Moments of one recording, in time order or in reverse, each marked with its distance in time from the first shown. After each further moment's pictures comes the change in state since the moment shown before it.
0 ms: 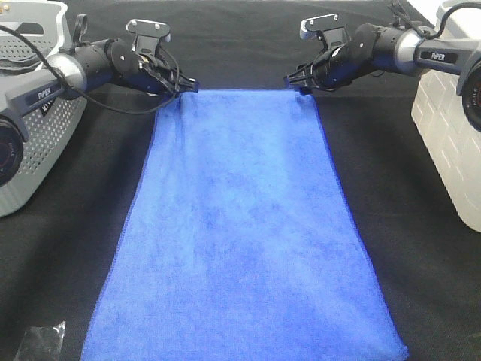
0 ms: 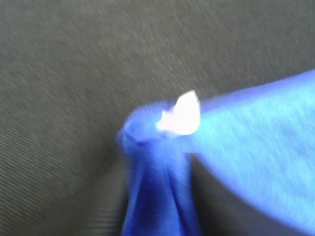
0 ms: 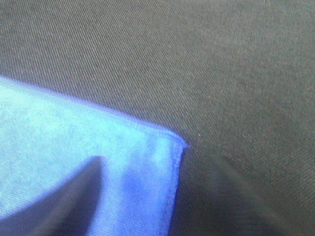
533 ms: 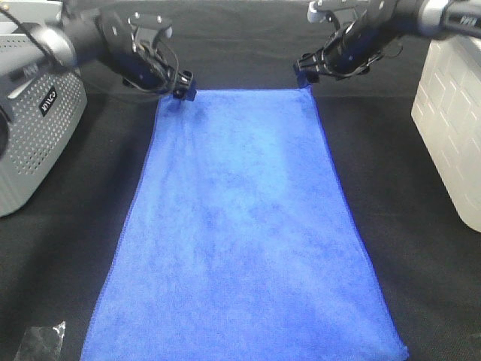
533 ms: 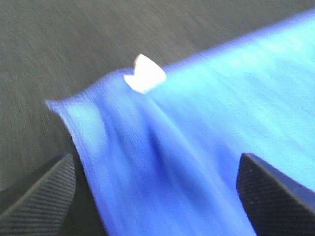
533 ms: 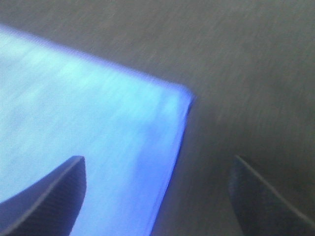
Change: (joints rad) left arm 0.000 -0.107 0.000 0.040 0.364 -0.003; right arm -0.011 -0.138 0.003 -0.005 0.352 0.009
